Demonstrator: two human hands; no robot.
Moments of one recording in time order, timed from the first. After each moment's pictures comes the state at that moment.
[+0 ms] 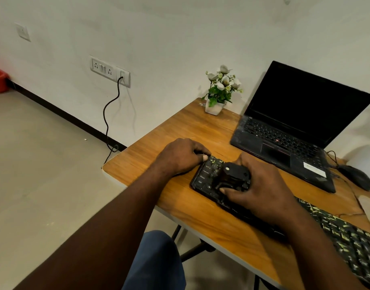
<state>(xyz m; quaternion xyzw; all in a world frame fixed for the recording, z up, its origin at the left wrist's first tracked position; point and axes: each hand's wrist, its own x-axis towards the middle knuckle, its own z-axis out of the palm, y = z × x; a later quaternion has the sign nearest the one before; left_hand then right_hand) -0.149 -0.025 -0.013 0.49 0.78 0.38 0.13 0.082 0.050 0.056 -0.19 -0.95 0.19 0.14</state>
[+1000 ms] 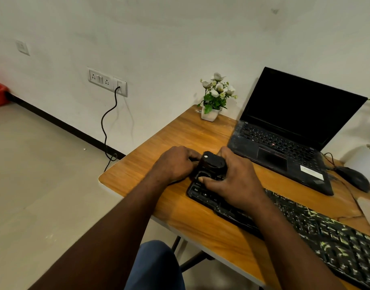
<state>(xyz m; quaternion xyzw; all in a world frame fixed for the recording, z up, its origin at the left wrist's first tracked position) -0.146 -0.029 -0.009 0.46 0.78 0.40 0.15 0.037 0.050 0.043 -0.18 -0.94 0.22 0.21</state>
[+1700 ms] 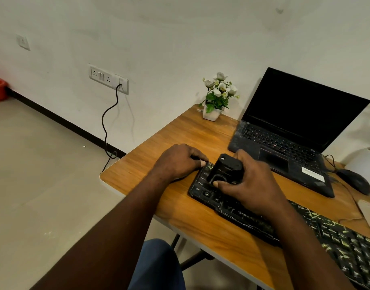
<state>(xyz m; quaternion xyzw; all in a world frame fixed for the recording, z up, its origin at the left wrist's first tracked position) -0.151 -0.025 -0.012 0.47 0.77 0.40 0.14 0.058 0.058 0.054 -0.22 -0.93 0.24 0.18</state>
